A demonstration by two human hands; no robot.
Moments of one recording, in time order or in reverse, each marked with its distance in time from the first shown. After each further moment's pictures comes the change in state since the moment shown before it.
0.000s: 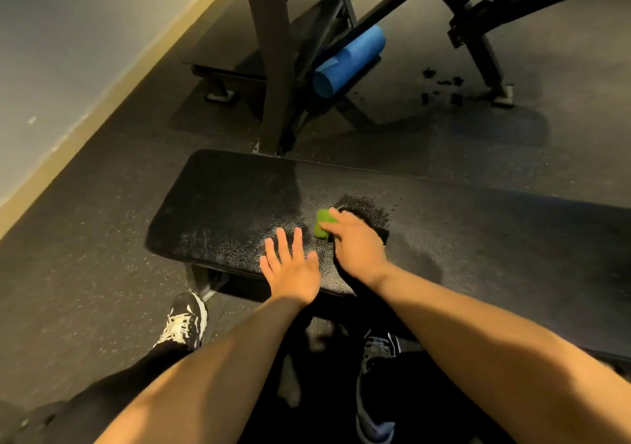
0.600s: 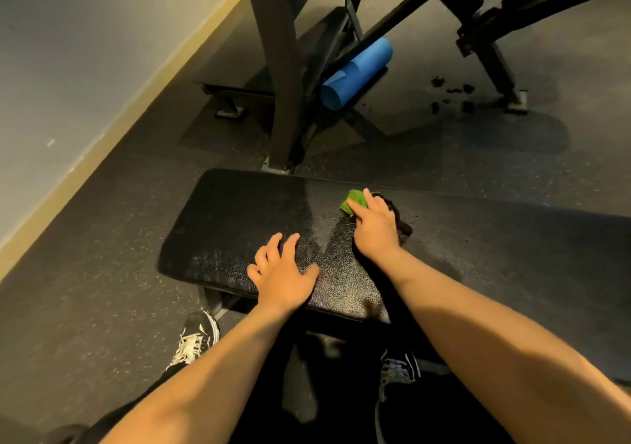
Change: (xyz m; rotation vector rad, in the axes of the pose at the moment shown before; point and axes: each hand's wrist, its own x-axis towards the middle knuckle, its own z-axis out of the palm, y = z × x) left_hand 0.027 -0.018 -0.045 0.019 0.158 0.069; right_hand 0.067 0.028 -0.006 0.005 0.044 0.233
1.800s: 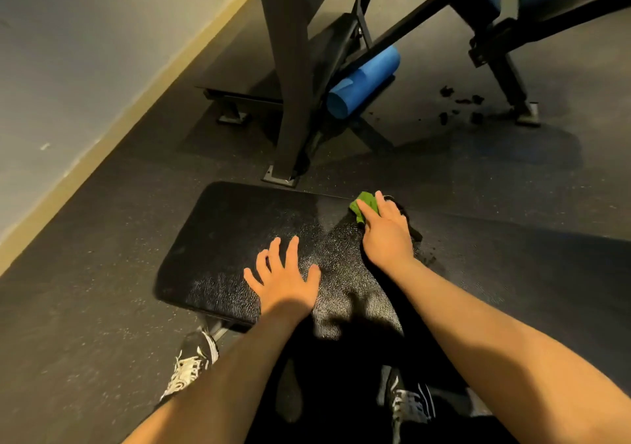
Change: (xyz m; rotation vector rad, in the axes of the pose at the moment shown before) left_hand 0.045 -0.009 0.007 0.036 0.047 -0.023; right_hand 0.032 -0.014 0.002 -0.134 0.014 0.001
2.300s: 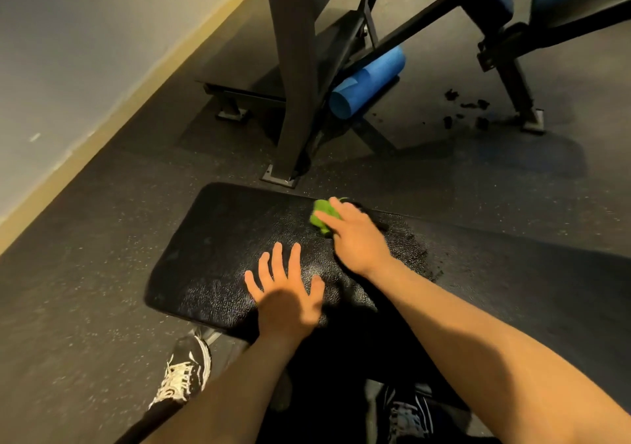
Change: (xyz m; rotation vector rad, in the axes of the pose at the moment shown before) left_hand 0.012 -0.012 0.024 0.067 0.147 0.117; right_hand 0.028 -0.038 0.015 0.015 -0.092 -0.335
